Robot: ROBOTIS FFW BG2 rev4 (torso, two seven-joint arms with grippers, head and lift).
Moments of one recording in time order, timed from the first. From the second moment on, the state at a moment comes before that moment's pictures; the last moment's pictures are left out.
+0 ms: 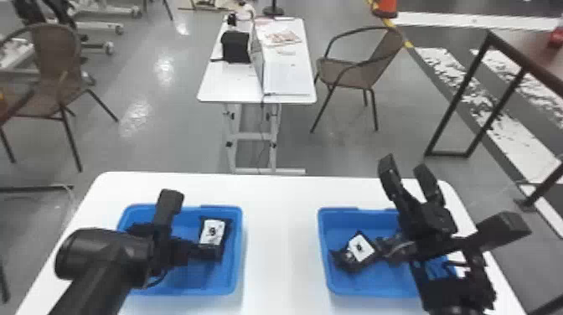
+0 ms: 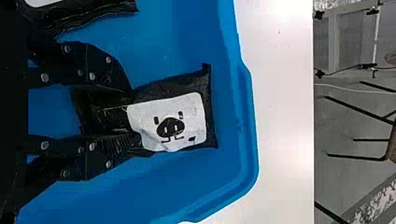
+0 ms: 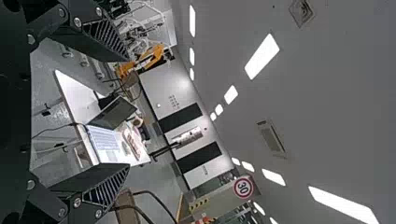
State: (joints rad) left arm -0.43 0.07 -0.06 -0.81 -0.15 0.62 -0.50; right arm 0.16 0.00 -0.09 -1.58 -0.51 -0.27 0.34
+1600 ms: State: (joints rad) left arm -0.42 0.02 -0.18 -0.99 0.03 0.25 -1.09; right arm -0.02 -0.03 0.00 -1.39 -0.53 -0.04 0.66
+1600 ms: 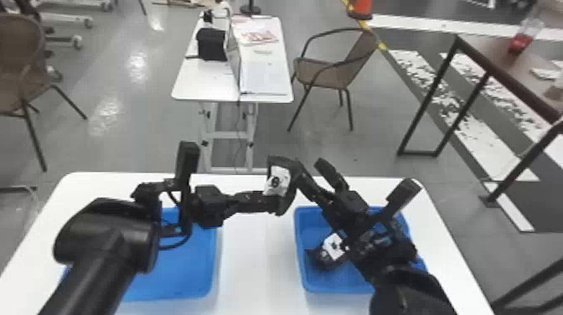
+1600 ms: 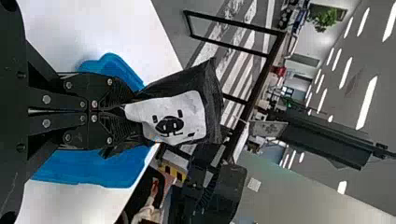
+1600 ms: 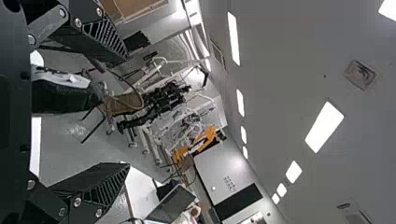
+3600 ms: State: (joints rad) left arm -0.26 0.07 0.01 -1.15 0.18 0.47 -1.02; right arm -0.15 -0.08 -0.16 -0.92 -0.51 -0.07 0.58
